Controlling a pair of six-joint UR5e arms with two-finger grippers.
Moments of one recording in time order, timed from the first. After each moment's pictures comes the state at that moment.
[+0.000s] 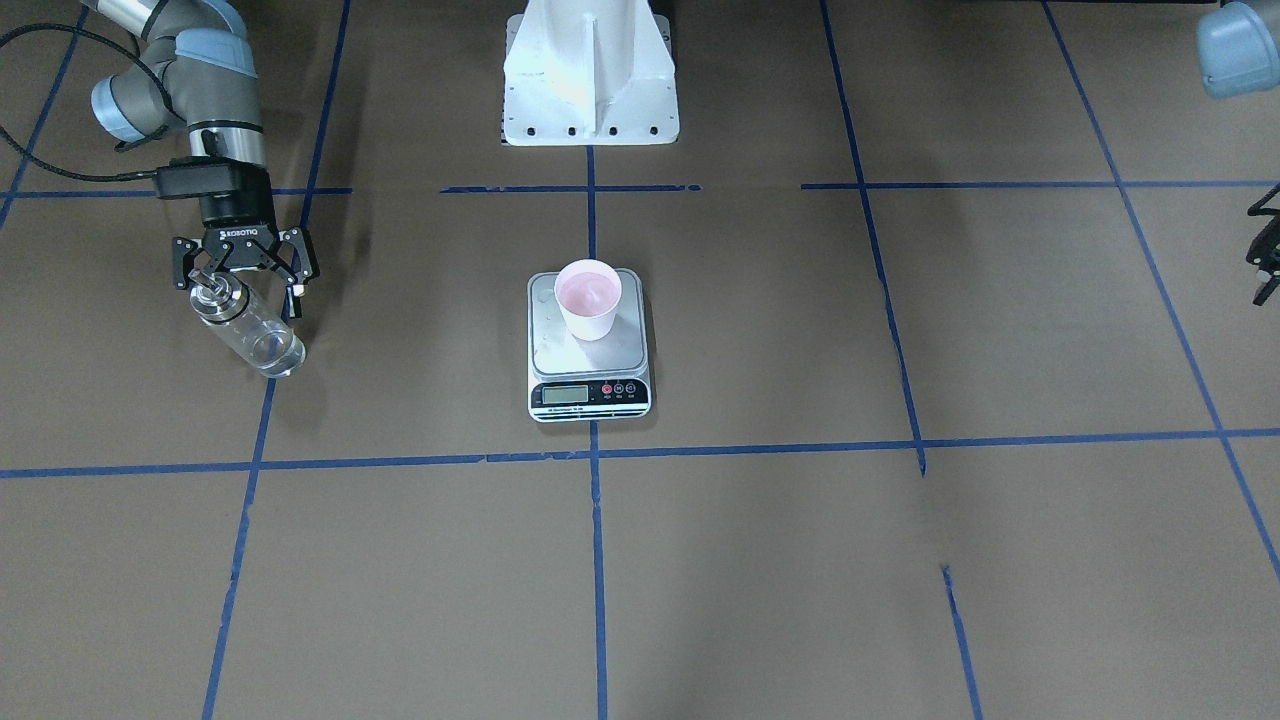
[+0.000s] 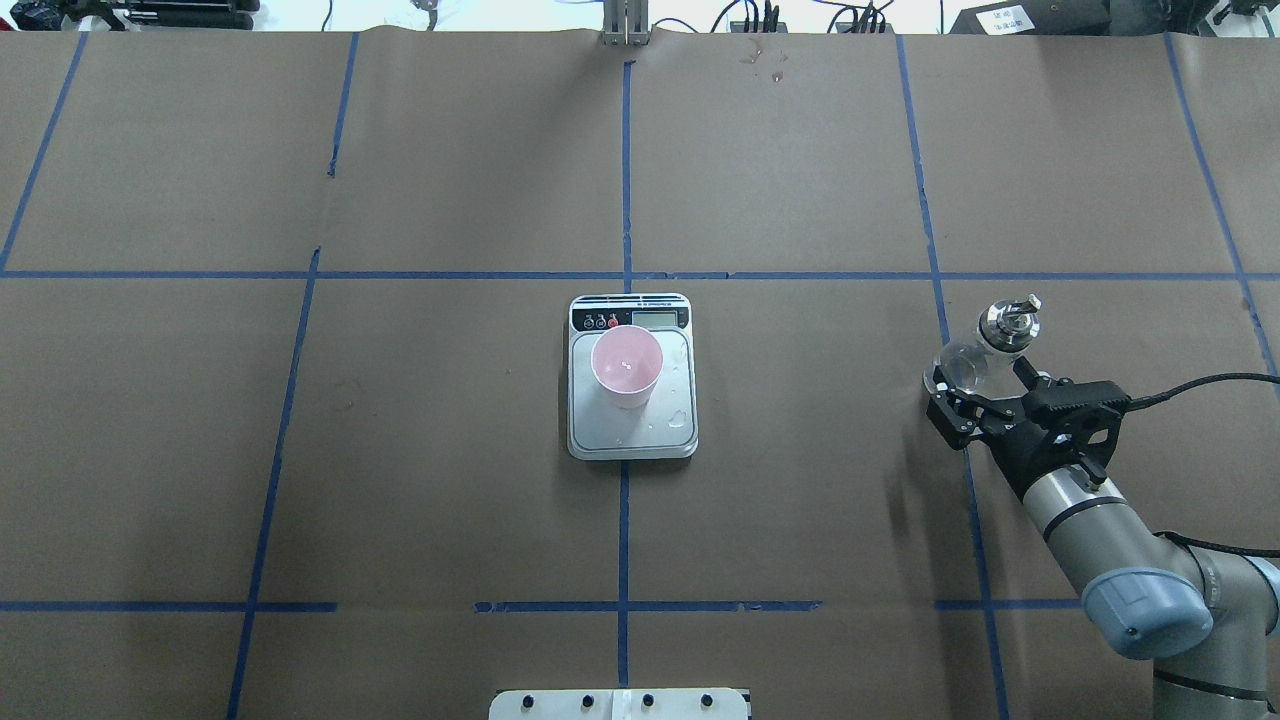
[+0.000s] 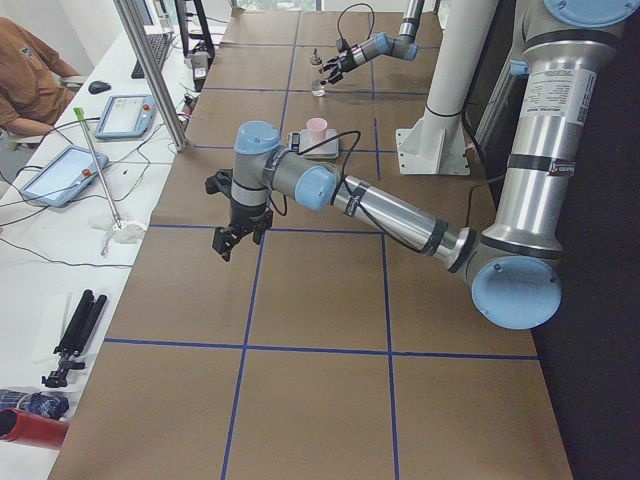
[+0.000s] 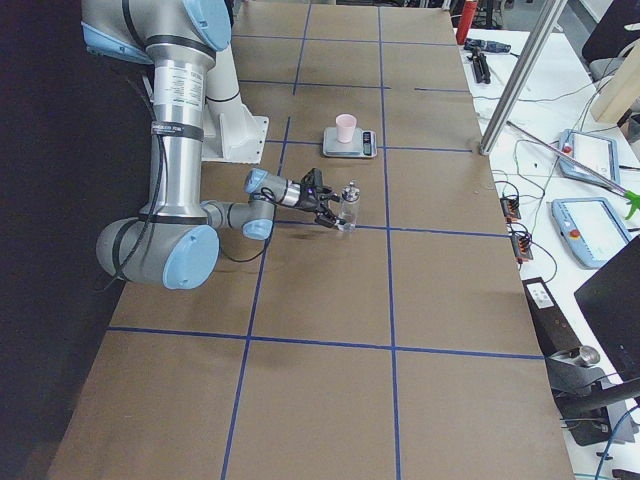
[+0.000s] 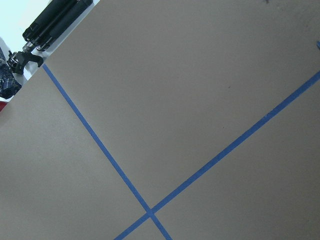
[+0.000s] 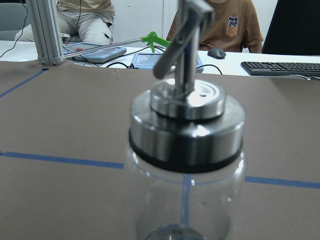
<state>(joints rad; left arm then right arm) -1.35 -1.70 -1.86 -1.60 -2.08 0.27 0.24 -1.68 1.73 -0.52 0.71 1.15</state>
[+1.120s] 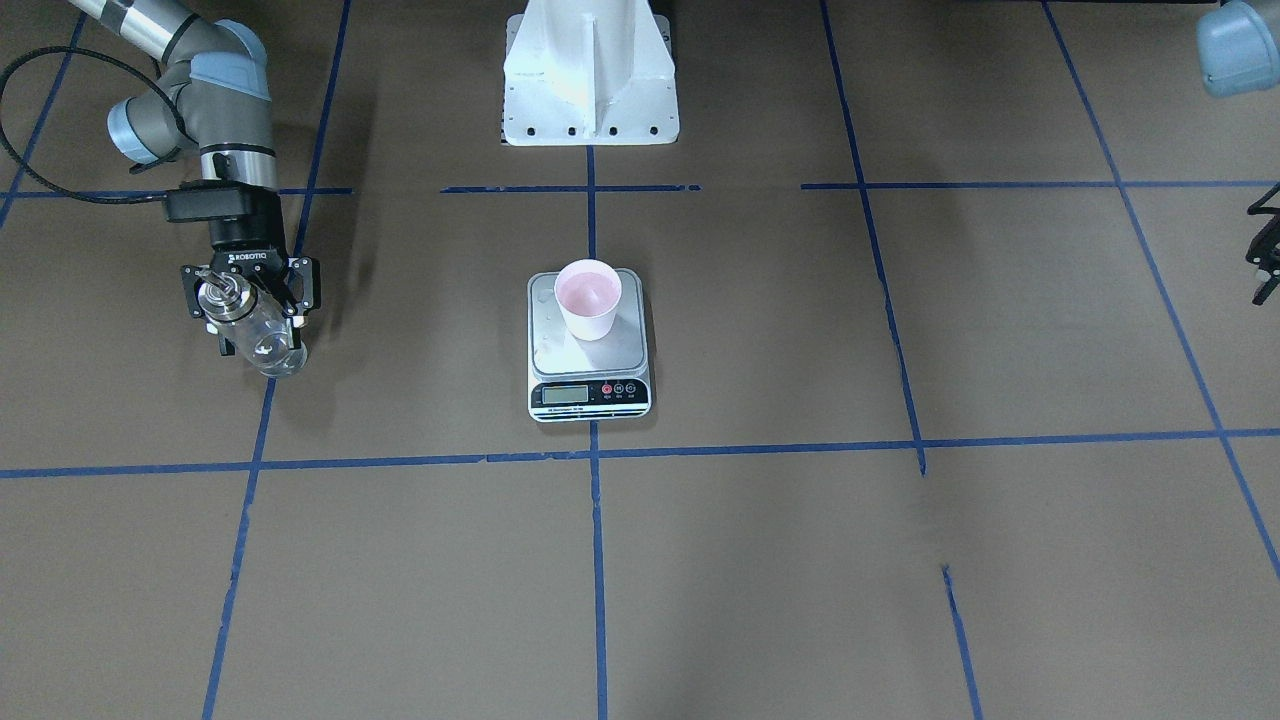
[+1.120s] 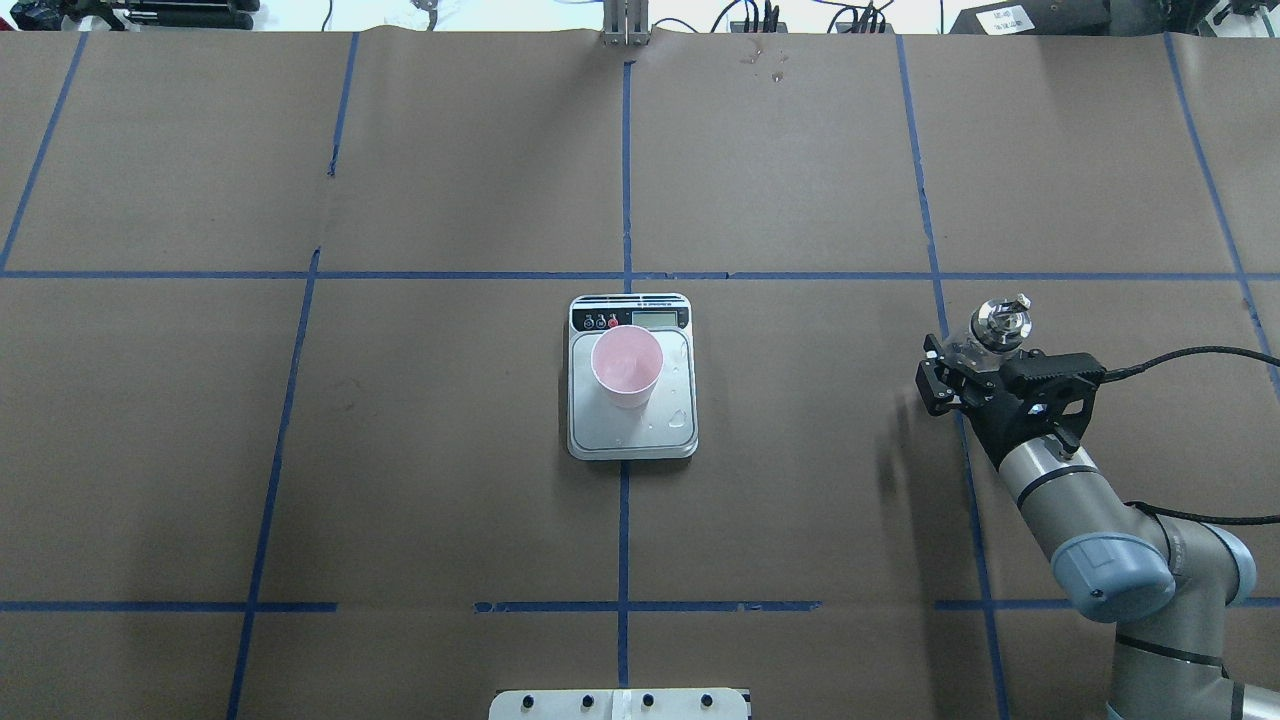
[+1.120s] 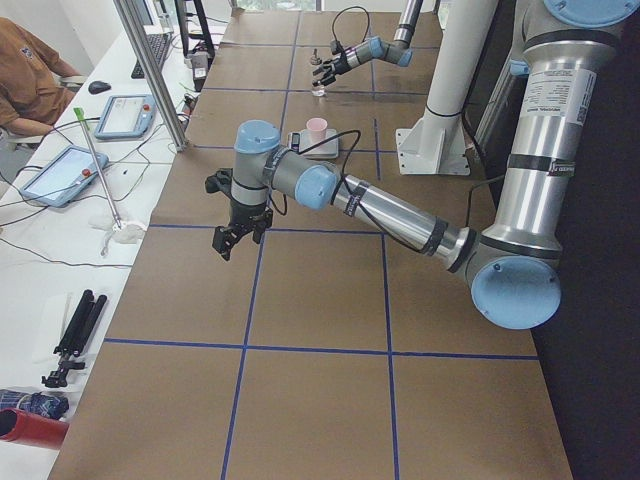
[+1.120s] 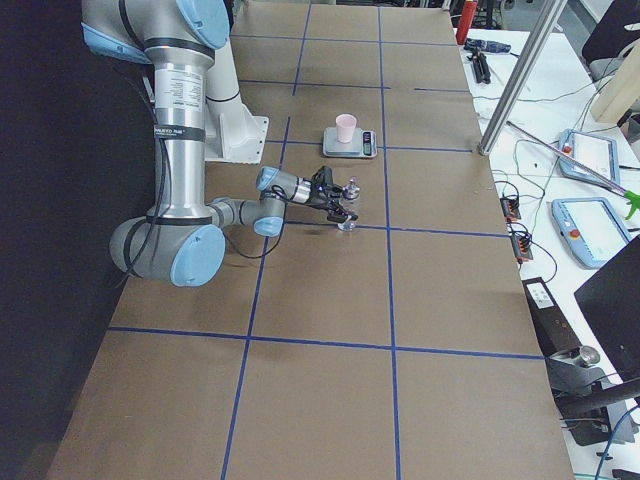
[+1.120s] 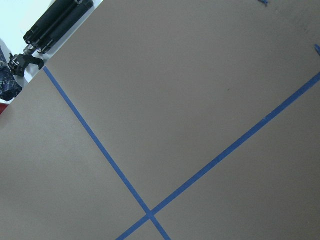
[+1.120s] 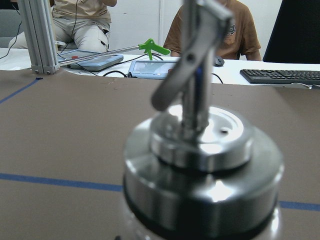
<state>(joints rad) -1.35 -1.71 -1.86 -1.59 -2.08 0.27 0.30 -1.61 1.67 -0.52 0.74 1.12</state>
